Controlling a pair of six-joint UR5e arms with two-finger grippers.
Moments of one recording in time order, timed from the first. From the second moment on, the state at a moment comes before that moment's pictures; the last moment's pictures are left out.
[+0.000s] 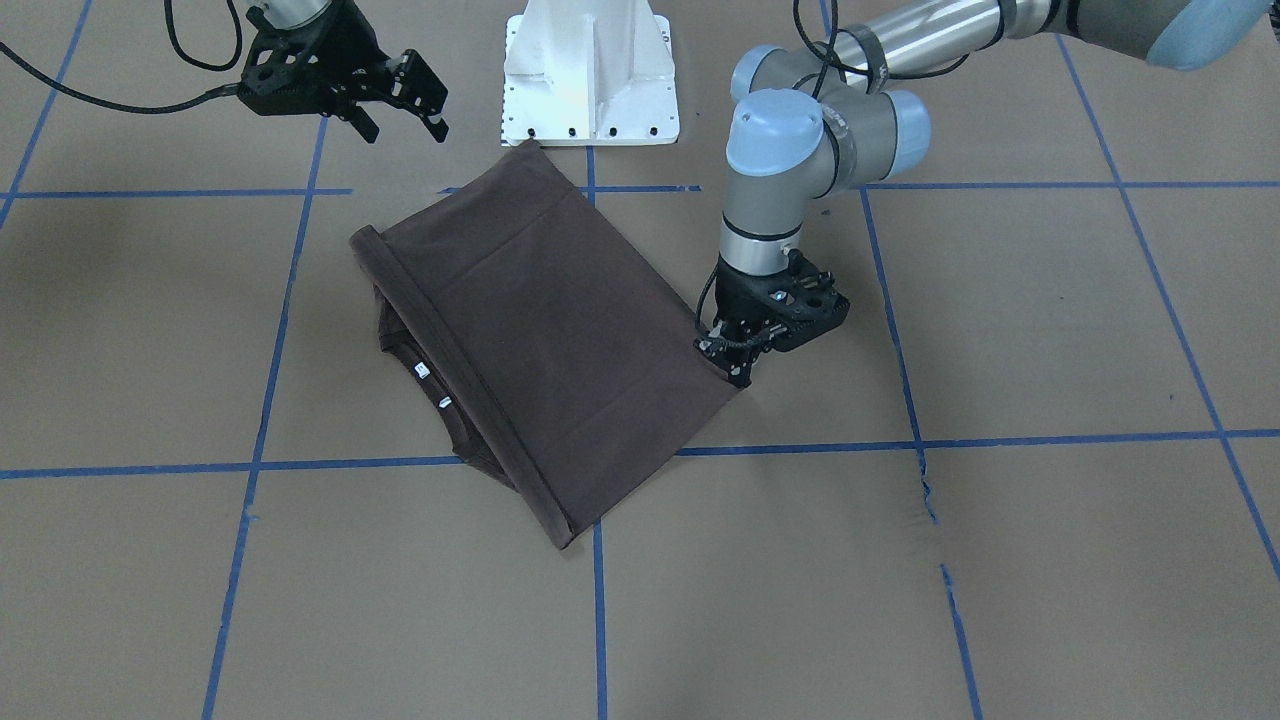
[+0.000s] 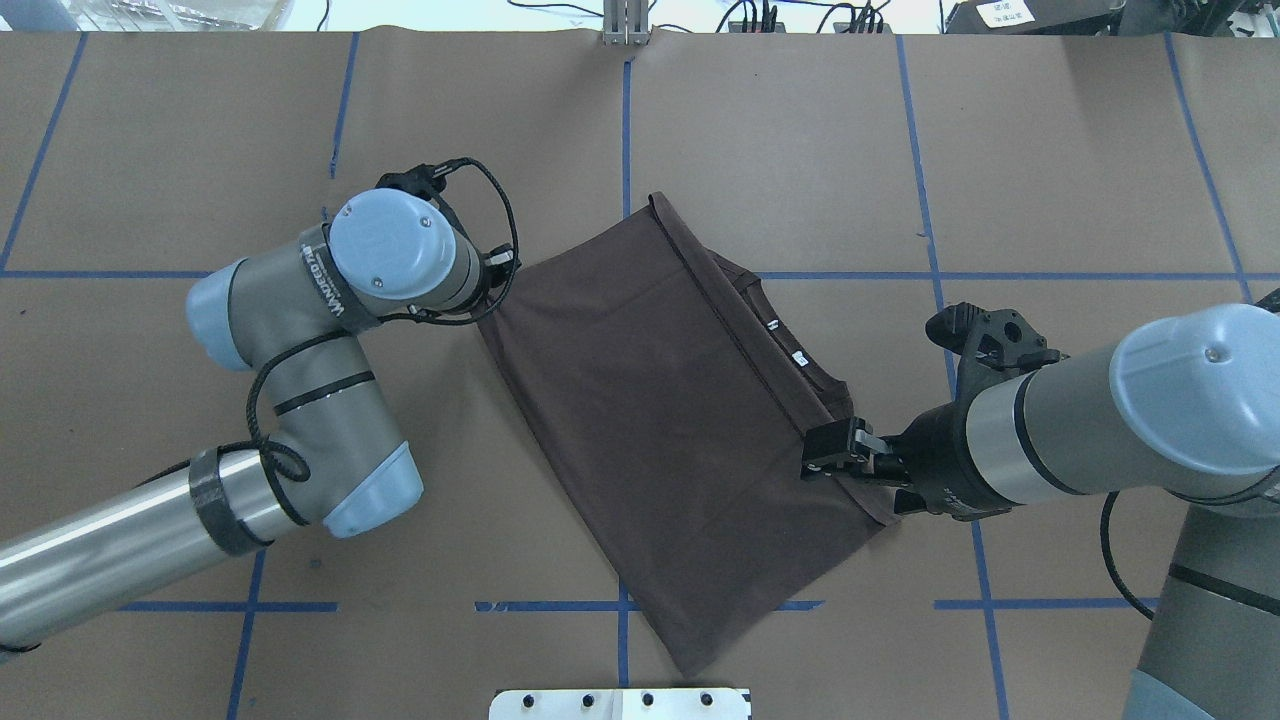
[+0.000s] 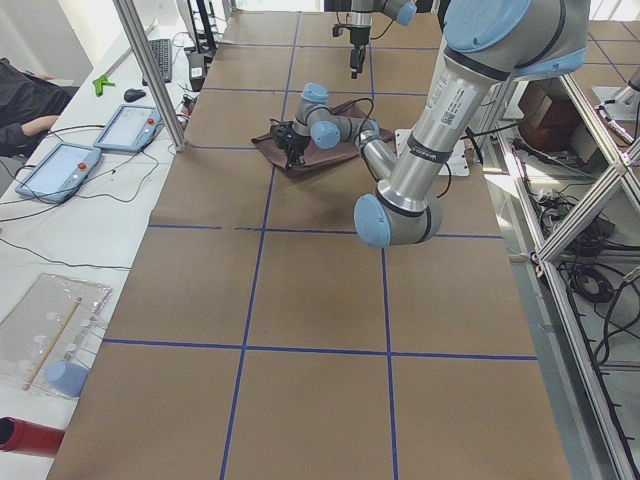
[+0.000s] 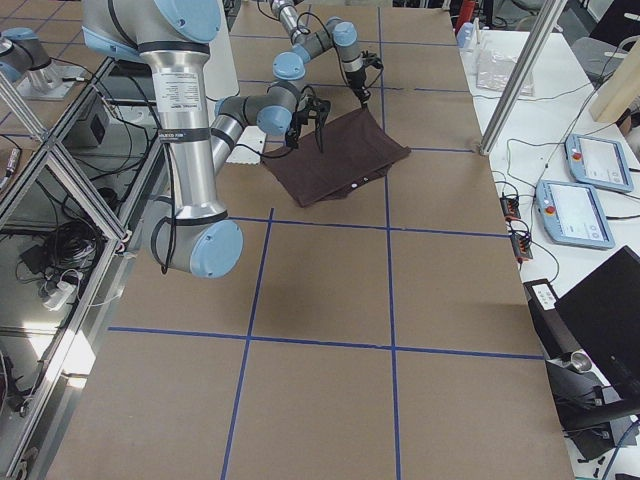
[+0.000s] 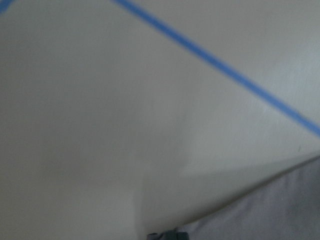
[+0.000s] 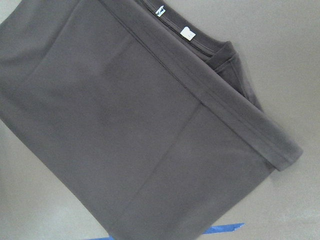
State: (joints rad) left arm -0.62 -2.22 -1.53 -1.80 -1.64 -1.65; right arm 0.49 -1.42 2.29 -1.41 1.96 1.60
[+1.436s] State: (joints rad) left arm -0.74 -2.51 -0.93 -2.29 -1.49 -1.27; right arm 0.52 -1.31 2.20 -1.42 1.95 1.59
